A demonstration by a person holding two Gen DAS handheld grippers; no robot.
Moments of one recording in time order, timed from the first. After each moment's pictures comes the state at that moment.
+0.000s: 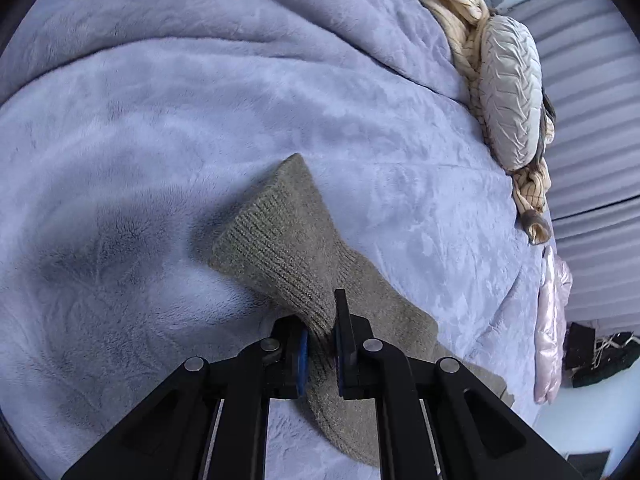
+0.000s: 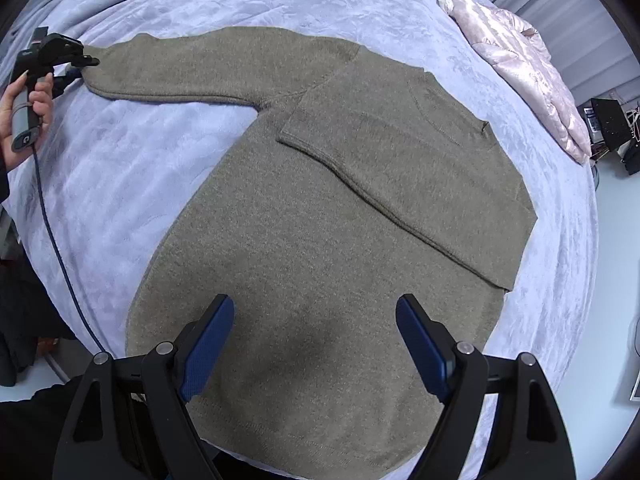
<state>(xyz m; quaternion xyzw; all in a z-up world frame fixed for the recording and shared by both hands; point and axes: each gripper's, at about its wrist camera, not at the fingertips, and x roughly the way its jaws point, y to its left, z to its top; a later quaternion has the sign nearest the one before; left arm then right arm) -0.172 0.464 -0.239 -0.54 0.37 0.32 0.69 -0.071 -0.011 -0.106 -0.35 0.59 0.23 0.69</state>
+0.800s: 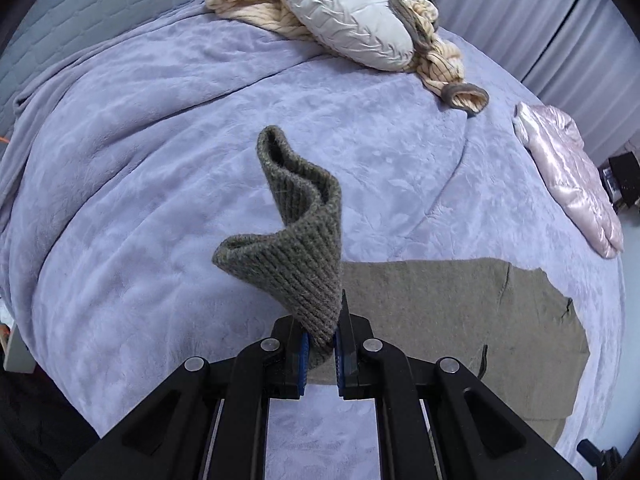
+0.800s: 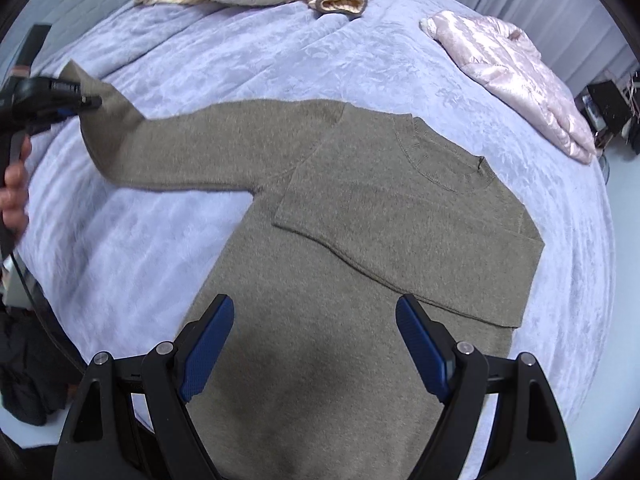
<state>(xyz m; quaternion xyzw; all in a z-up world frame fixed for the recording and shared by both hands) -0.070 0.325 -0.110 -0.28 0.50 0.27 0.77 -0.020 -0.002 -0.078 -0.25 0.57 0.26 0.74</state>
